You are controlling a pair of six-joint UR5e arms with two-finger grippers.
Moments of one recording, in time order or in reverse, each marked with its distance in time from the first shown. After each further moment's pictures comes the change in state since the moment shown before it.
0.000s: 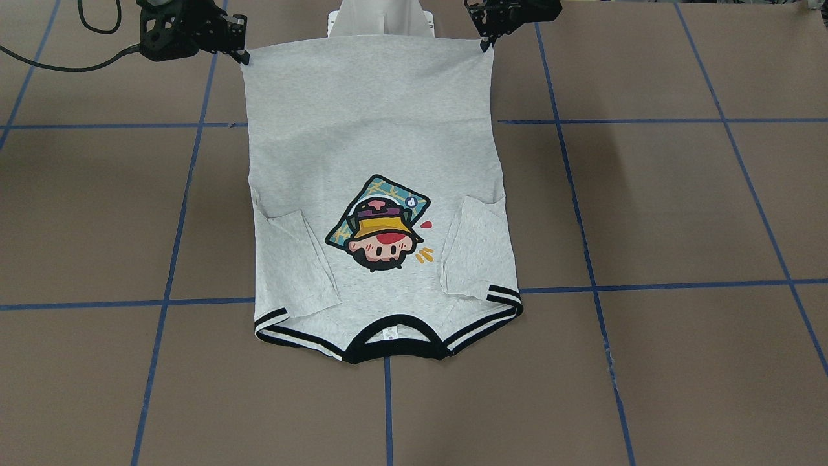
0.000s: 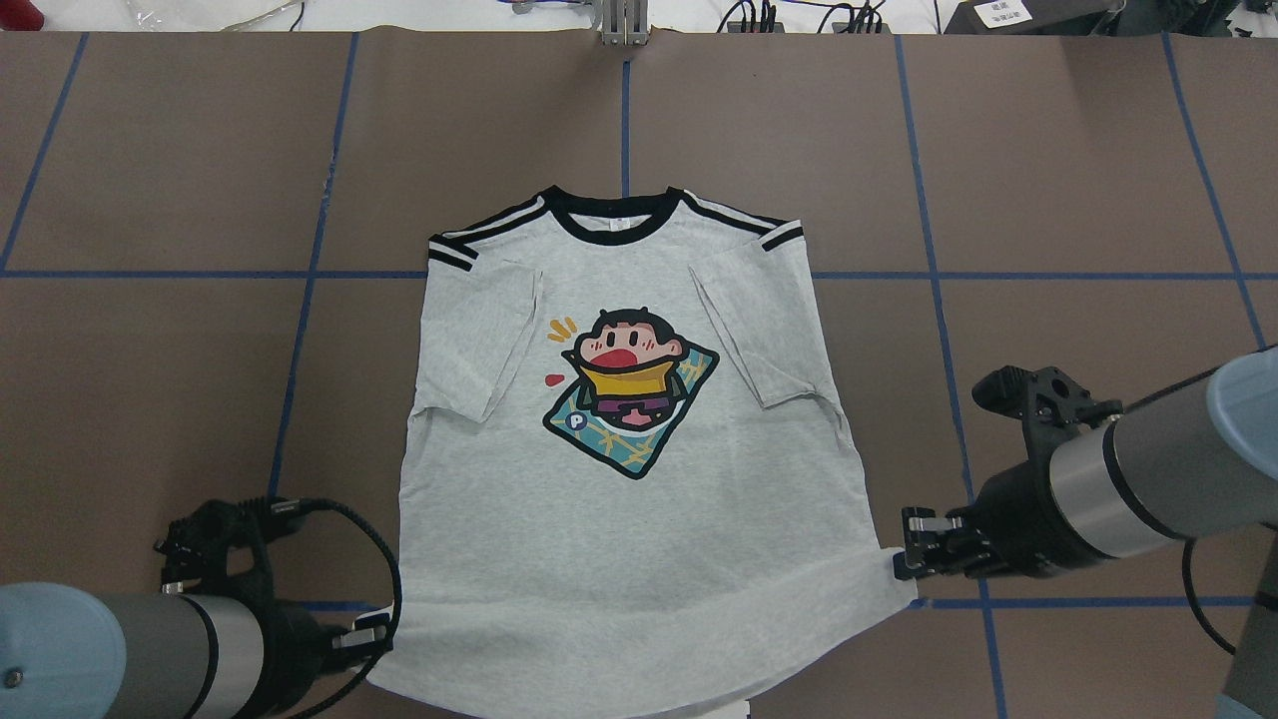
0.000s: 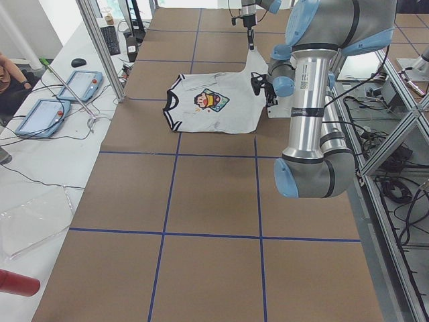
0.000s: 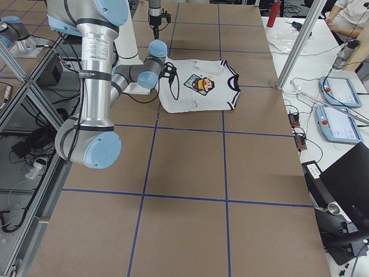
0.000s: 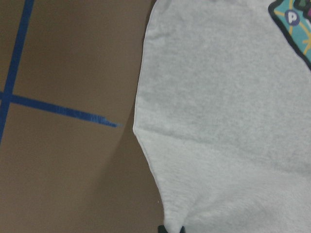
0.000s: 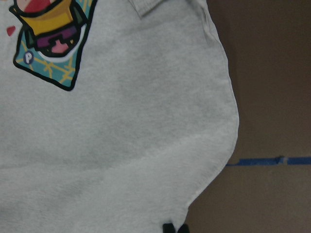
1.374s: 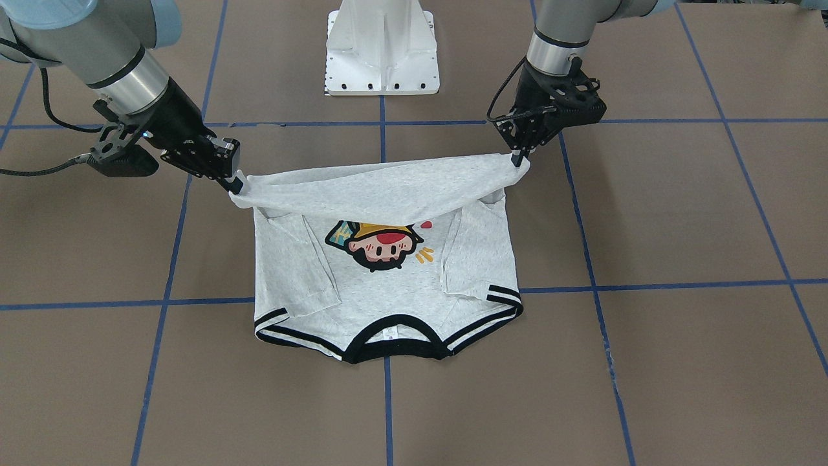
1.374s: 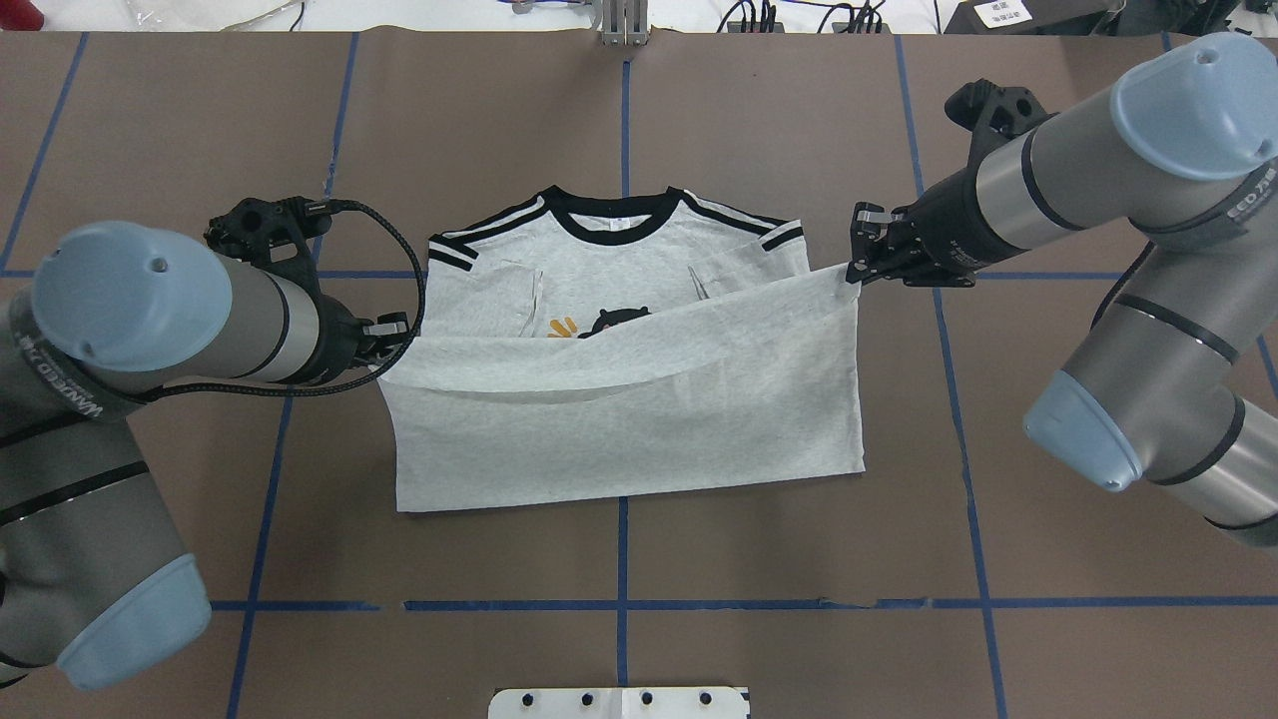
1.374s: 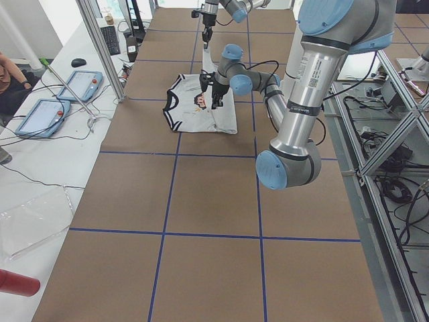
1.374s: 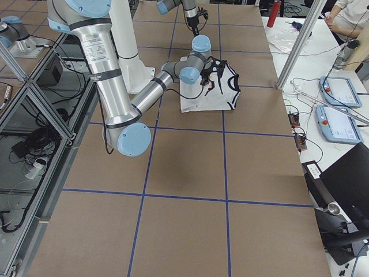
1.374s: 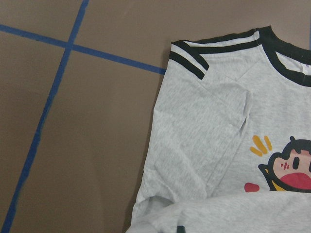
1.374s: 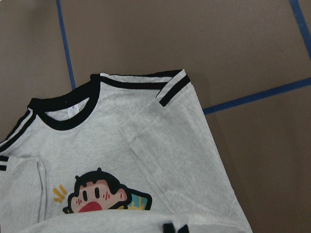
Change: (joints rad) left arm -0.433 -0.249 0.348 -0.009 -0.087 0.295; right arm 0.327 0.345 -0.374 0.002 -0.021 -0.083
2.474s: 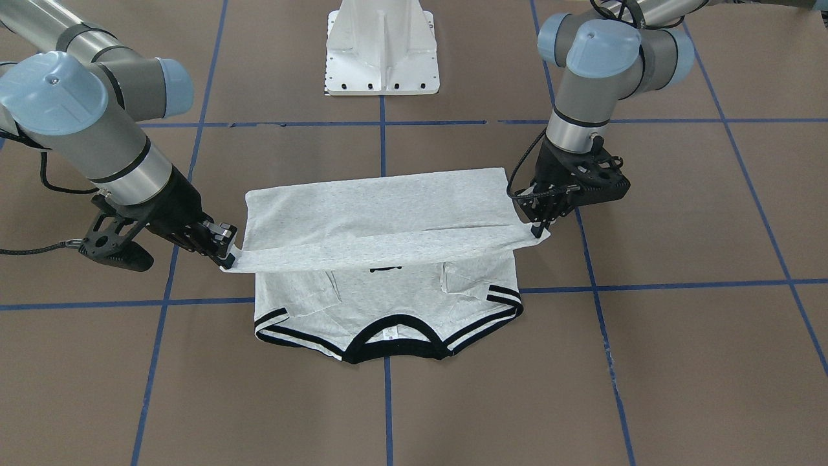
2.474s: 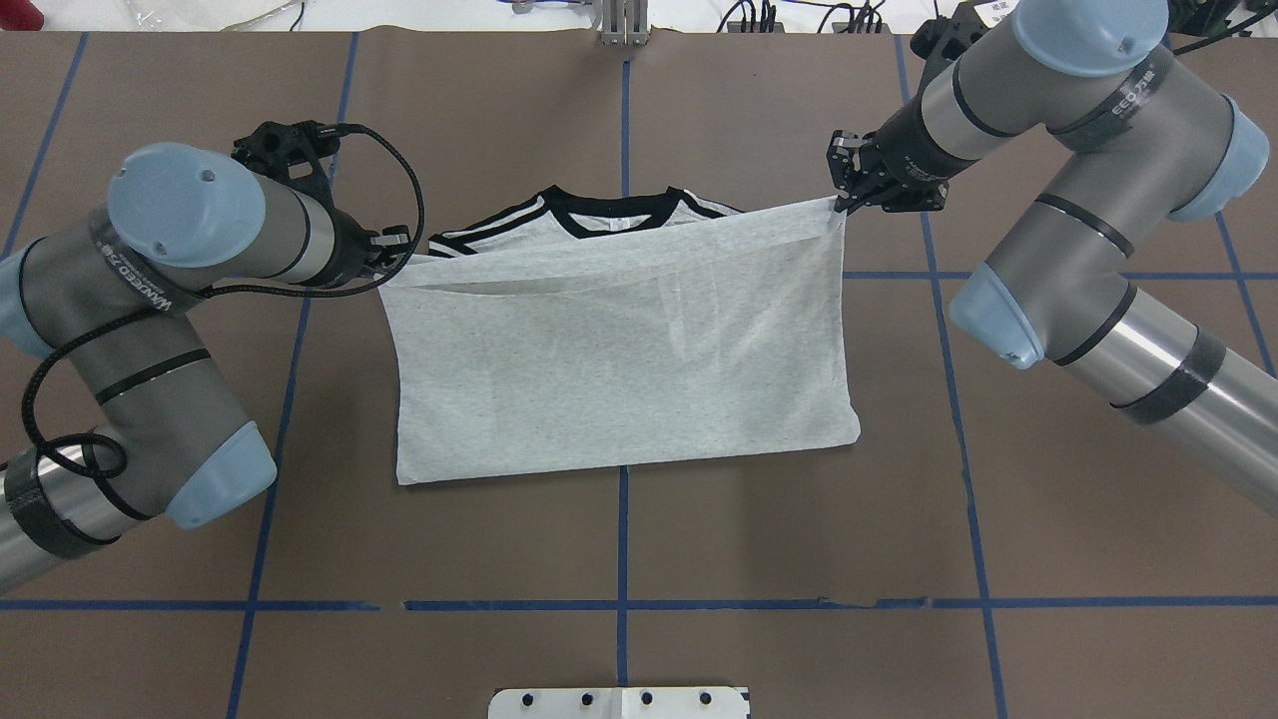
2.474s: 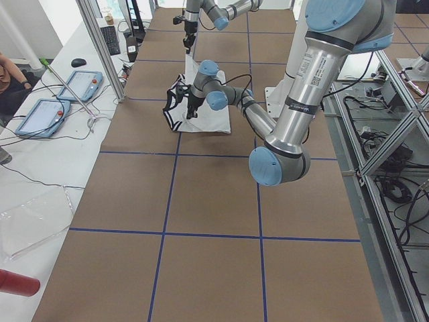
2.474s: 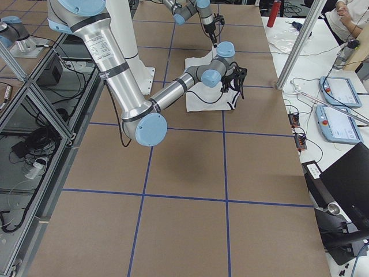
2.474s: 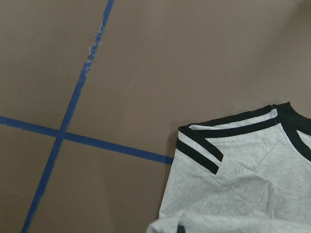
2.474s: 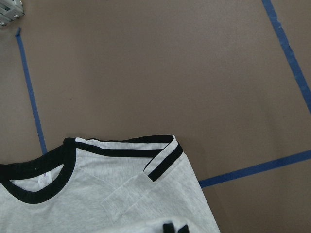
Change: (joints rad) left arm -0.118 -0.071 0.309 -0.275 0.001 0.076; right arm 0.059 0.169 -0.290 0.001 0.003 -0.039
